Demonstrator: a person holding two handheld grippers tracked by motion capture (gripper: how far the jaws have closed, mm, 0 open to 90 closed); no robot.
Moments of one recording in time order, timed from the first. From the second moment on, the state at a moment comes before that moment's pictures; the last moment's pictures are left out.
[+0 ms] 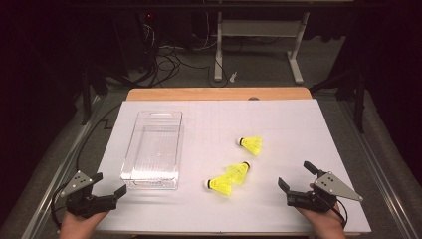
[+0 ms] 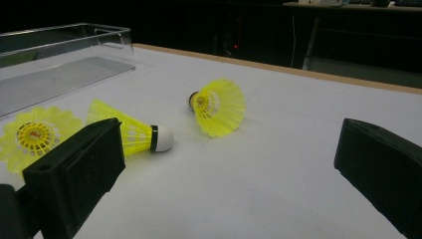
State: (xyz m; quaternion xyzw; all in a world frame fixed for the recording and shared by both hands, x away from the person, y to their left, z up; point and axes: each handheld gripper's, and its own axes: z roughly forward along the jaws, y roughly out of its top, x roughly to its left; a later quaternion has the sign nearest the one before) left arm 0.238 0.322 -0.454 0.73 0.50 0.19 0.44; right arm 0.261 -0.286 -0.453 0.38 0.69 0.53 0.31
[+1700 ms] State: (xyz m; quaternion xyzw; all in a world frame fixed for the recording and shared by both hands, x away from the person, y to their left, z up) left arm 0.262 0.298 -0.446 0.79 0.56 0.01 0.25; right arm 0.258 -0.284 -0.450 0.38 0.69 0.54 0.30
